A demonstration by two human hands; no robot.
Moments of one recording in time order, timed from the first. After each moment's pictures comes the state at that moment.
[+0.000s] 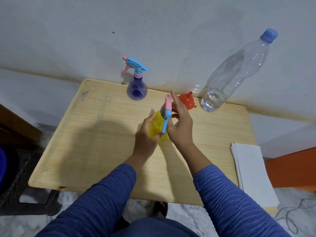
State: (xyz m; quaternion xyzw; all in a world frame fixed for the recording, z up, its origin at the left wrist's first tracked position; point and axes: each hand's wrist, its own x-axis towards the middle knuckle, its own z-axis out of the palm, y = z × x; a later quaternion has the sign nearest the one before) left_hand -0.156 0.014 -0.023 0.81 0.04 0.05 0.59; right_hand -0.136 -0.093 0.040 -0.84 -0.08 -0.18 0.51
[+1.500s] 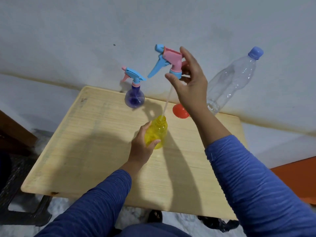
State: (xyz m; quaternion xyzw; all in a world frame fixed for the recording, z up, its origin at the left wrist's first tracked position) left_hand -0.155 0.016 -0.031 0.81 0.03 0.05 0.58; right_hand -0.076 -0.101 0.152 -0.82 -0.13 -0.25 0.50
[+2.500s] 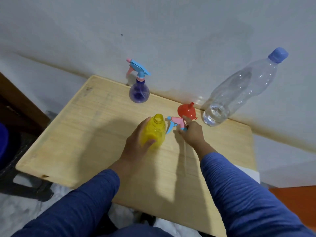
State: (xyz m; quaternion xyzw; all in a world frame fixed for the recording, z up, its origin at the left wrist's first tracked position) left_hand -0.159 0.010 -0.026 0.83 0.01 0.09 0.55; right_hand -0.060 -0.189 -0.011 -0.96 -0.01 0.09 0.27
